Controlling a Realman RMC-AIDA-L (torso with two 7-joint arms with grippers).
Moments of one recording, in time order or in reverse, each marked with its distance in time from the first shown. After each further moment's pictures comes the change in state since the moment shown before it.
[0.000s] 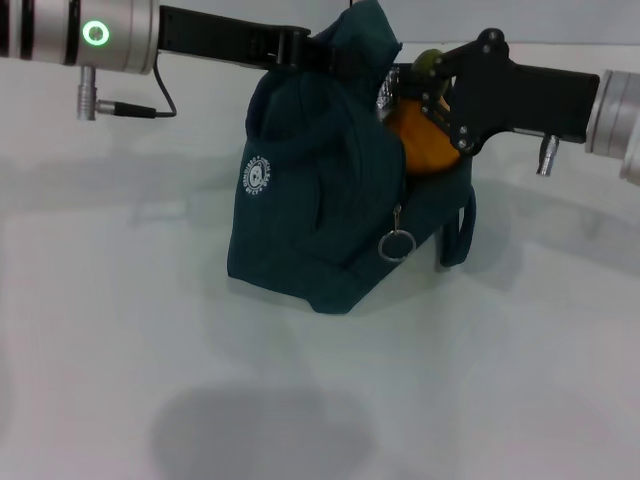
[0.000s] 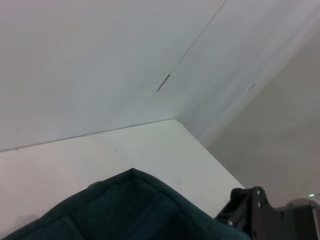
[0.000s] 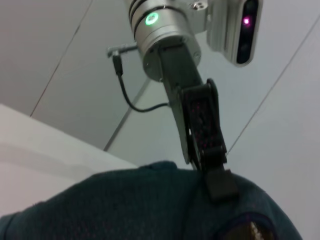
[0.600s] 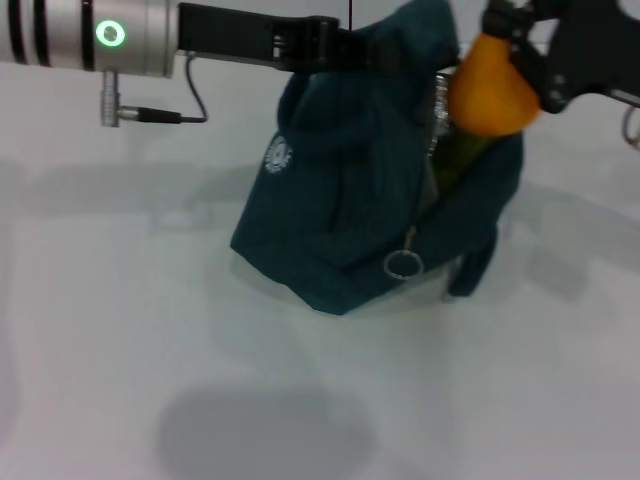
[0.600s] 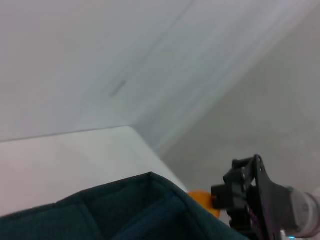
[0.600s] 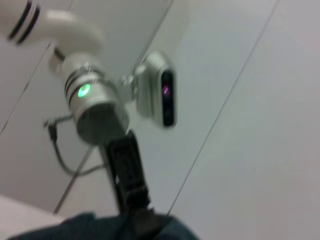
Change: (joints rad) left arm -0.012 -0.010 0.006 -0.057 -0.122 0.061 0.000; right arm -0.115 0.000 0.221 -0.083 0.040 -0.231 0.063
